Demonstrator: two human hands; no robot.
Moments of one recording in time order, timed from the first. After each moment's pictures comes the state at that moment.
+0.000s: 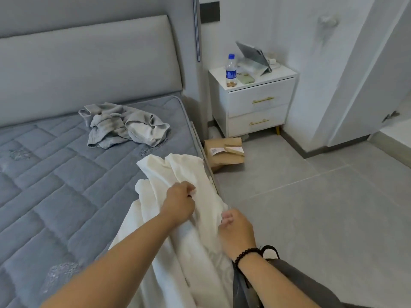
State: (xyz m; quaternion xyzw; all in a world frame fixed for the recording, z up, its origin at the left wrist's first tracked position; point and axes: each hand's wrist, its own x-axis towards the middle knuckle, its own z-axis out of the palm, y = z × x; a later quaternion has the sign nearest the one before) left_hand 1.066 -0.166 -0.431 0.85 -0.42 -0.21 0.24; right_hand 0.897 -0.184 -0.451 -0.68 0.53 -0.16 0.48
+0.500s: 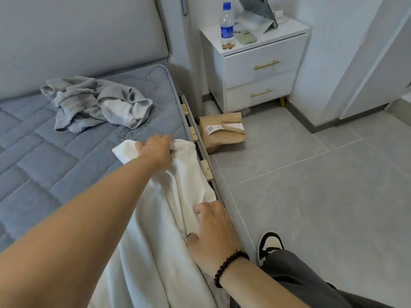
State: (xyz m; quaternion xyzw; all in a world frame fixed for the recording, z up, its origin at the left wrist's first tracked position) left_hand 1.146 -0.273 -0.435 0.88 -0.46 -0.08 -0.04; right_hand 0.922 -0.195 -0.459 -0.82 0.40 -0.11 0.41
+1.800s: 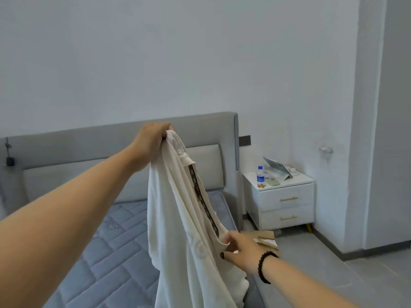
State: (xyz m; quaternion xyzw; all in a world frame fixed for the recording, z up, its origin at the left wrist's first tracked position) left_hand 1.052 0.040 0.010 0.67 -0.51 0.00 0.54; right_hand 0.892 -0.096 -0.241 -0.87 0.27 -0.13 0.39
